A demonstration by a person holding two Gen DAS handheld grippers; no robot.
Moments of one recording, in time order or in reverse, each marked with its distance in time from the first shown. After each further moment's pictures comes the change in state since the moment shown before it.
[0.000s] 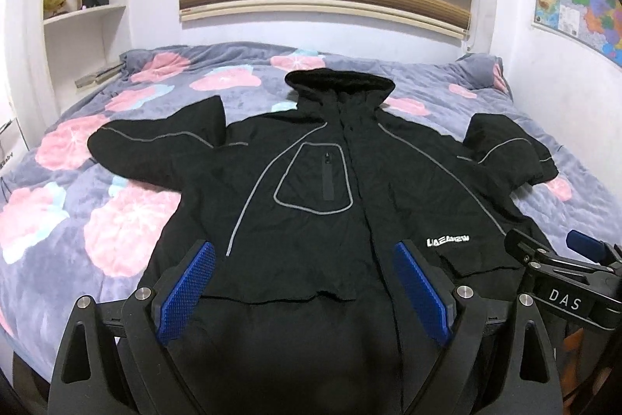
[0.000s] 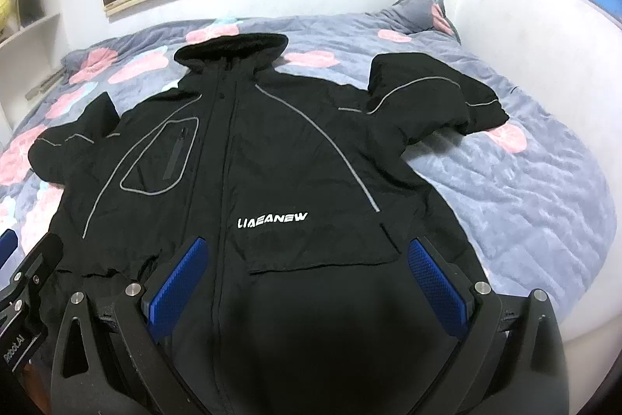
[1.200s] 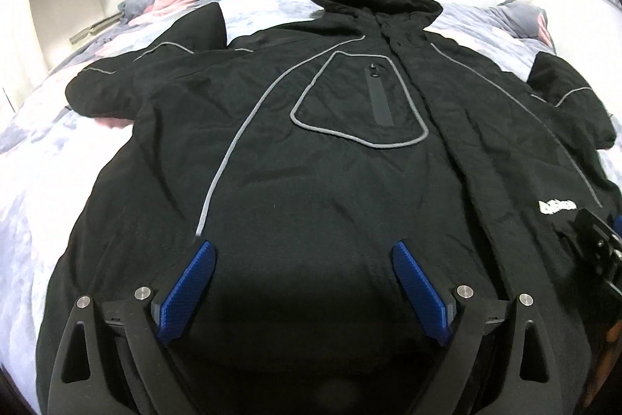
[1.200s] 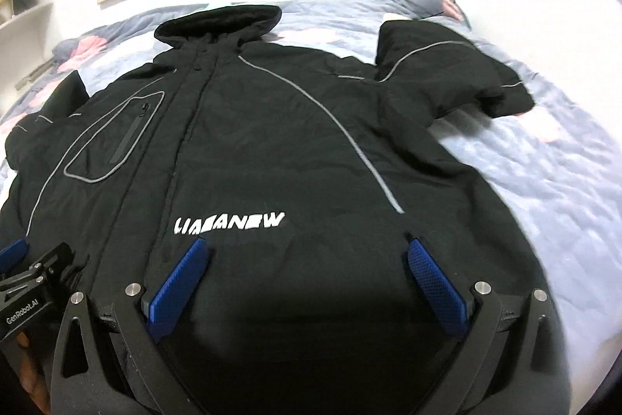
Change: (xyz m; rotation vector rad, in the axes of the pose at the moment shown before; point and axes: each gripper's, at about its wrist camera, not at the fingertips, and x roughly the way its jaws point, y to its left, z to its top) left arm 0.126 0.018 -0.034 -0.006 0.184 0.070; right arm 0.090 -0.017 -0.022 -0.009 -0.006 -0.005
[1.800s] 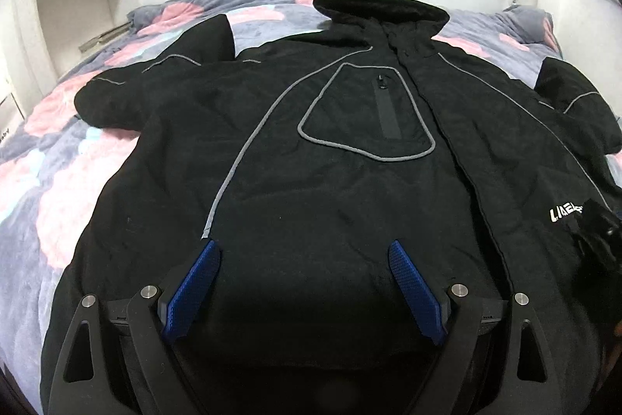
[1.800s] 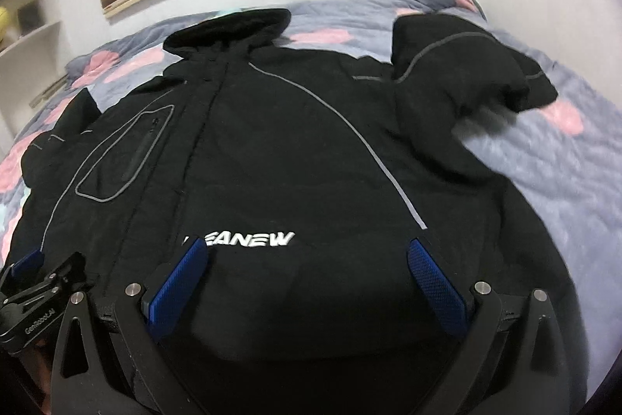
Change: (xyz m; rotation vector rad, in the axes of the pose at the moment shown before) left arm 0.006 0.001 0.006 0.002 -0.040 0.046; right arm 0.026 -0.006 0.020 0.058 -0.001 0.107
